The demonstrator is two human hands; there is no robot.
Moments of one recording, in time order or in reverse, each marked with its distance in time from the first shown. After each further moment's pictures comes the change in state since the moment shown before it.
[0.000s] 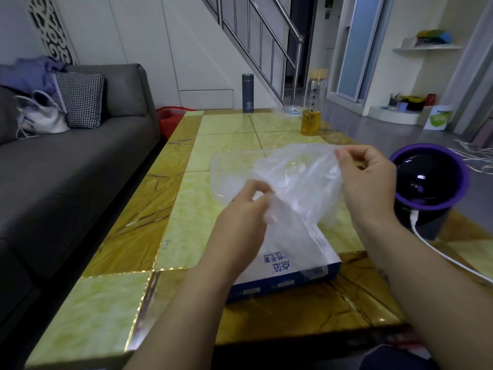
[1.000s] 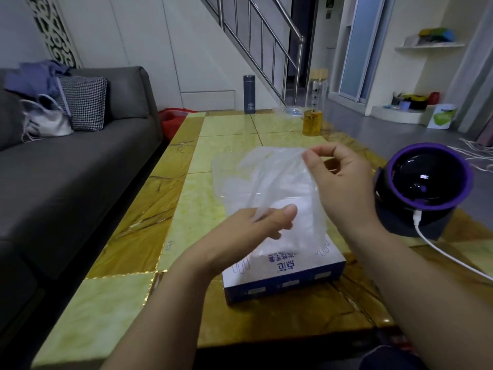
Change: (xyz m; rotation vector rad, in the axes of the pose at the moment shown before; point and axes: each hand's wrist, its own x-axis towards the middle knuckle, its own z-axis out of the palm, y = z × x) left_hand -0.006 0.001 -0.027 -0.729 -0.545 -0.295; right_hand -0.024 -0.021 0.015 0.020 -0.213 -0.156
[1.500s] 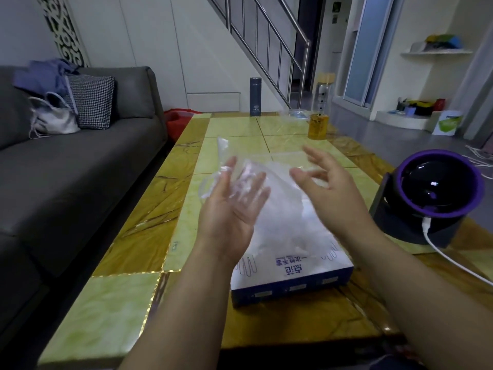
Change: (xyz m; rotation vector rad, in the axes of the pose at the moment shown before) left_hand 0.016 0.004 -0.008 -1.312 0.458 0.204; right_hand -0.007 -0.003 0.011 -0.078 -0.273 0.126
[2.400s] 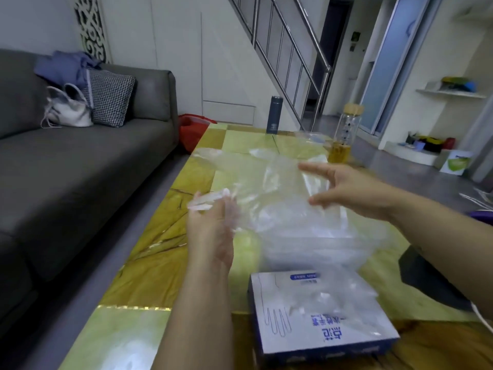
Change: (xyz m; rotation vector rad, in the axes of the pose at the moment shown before) left_hand 0.070 0.046 -0.058 0.148 0.349 0.200; right_hand 0.118 -0.020 0.010 -0.298 -0.626 0.087
